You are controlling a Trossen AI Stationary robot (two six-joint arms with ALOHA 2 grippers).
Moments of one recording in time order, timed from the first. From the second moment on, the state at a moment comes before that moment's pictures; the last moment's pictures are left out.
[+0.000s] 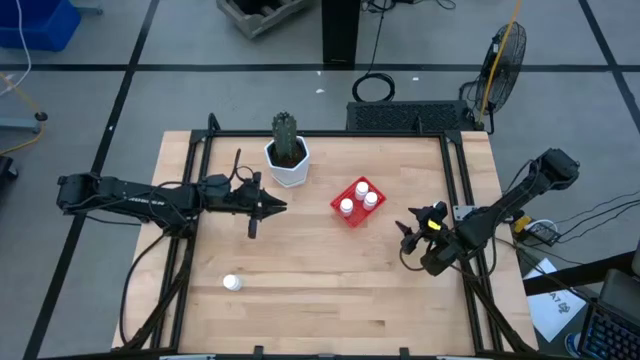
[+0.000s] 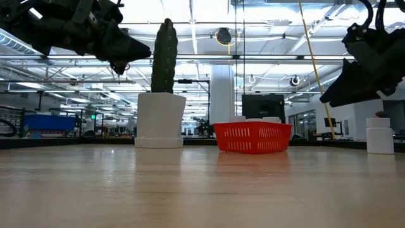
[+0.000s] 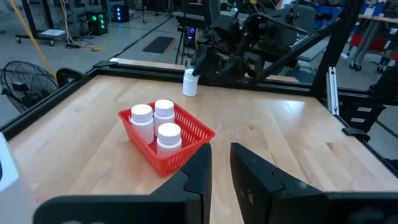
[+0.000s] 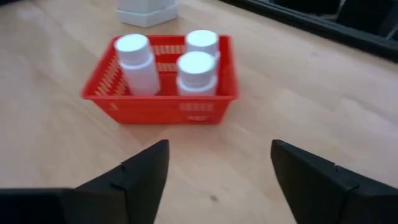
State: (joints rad) left arm 0.10 0.98 0.34 0.48 0.13 -0.09; right arm 0.63 1.08 0.44 -0.66 1.02 1.29
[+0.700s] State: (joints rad) left arm 0.10 0.98 0.34 0.47 0.13 -0.11; right arm 0.61 0.80 0.44 -0.53 1.02 0.91
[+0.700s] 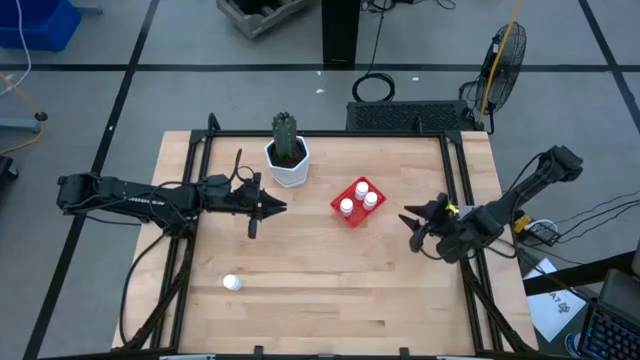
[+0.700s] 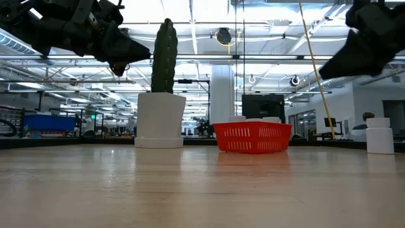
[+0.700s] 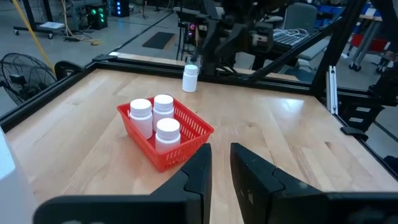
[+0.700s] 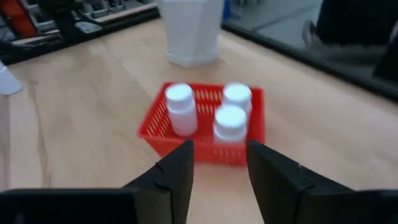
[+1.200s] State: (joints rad) left arm 0.10 0.98 0.34 0.47 0.13 -0.11; right arm 0.60 0.96 0.42 -0.25 0.98 0.76
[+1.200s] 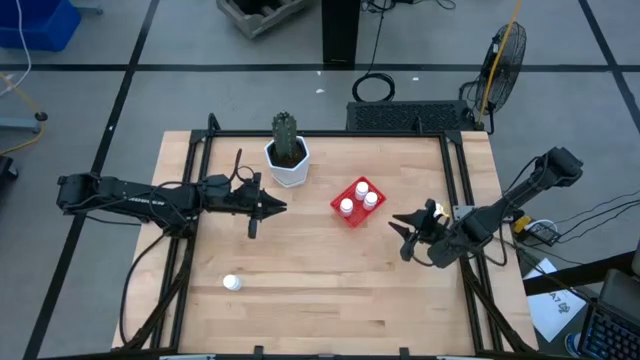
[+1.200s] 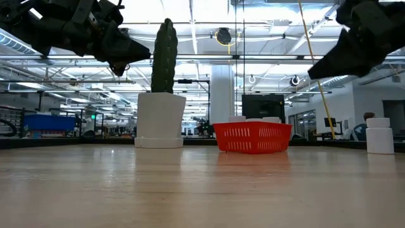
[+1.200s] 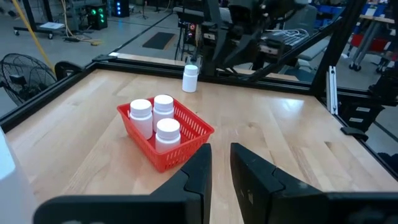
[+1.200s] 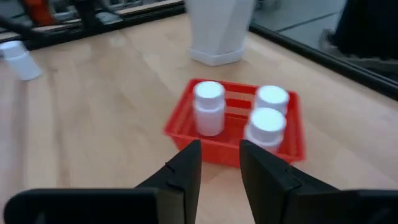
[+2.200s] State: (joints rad) left arm 0.10 0.98 0.34 0.47 0.13 -0.11; right arm 0.79 1.06 0.49 -1.15 0.97 1.86
